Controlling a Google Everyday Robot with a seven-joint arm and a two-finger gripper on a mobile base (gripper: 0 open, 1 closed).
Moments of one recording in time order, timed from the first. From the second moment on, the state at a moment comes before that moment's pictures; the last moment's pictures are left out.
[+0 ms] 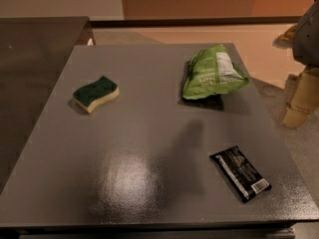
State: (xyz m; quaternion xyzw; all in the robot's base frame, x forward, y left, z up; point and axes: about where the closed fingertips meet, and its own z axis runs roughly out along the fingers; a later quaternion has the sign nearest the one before) arm 0.438 -0.217 0.976 -0.60 0.78 -0.03 0.16
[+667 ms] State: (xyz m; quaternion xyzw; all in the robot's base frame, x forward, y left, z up) arm 0.426 -0.223 0.968 -0.59 0.79 -0.01 0.15
